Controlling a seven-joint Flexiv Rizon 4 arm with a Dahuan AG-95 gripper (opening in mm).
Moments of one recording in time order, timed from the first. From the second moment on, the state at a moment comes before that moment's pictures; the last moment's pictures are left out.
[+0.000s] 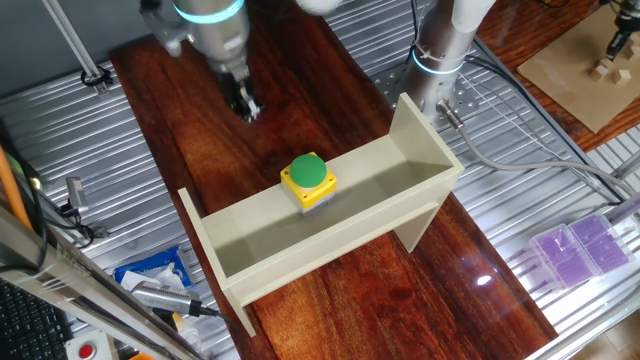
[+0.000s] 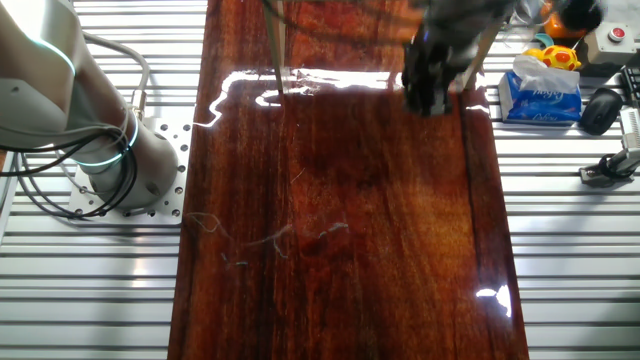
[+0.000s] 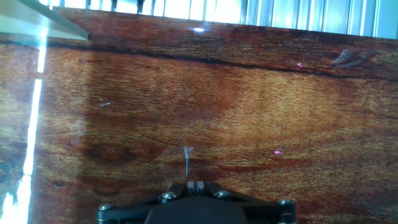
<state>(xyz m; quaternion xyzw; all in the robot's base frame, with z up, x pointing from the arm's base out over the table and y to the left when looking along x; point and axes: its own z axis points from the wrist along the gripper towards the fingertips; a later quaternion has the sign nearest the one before) 0.490 0.004 0.246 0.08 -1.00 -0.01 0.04</state>
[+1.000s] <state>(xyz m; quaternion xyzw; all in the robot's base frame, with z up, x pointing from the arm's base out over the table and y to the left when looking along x) 0.479 0.008 0.293 0.16 -0.99 -0.02 0.04</state>
